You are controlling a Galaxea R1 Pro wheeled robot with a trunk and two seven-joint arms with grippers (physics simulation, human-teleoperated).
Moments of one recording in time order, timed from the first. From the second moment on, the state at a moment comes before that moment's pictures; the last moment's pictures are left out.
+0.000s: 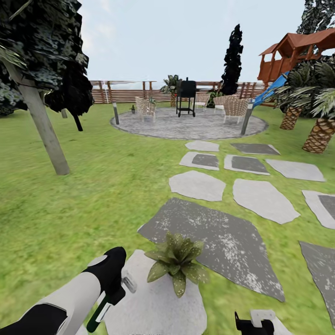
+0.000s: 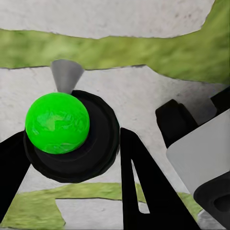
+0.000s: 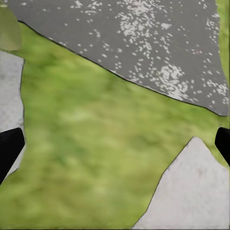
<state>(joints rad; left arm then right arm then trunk) -0.79 -0.06 -0.23 -0.35 -1.05 0.95 -0.95 -0.35 -0.05 -0.46 -0.23 0.47 -0.41 -0.06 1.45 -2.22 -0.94</state>
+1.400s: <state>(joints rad) -0.85 -0.07 -0.35 -0.35 -1.05 0.95 -1.07 -0.35 -0.05 -0.46 -0.23 0.47 -0.41 -0.06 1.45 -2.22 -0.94</state>
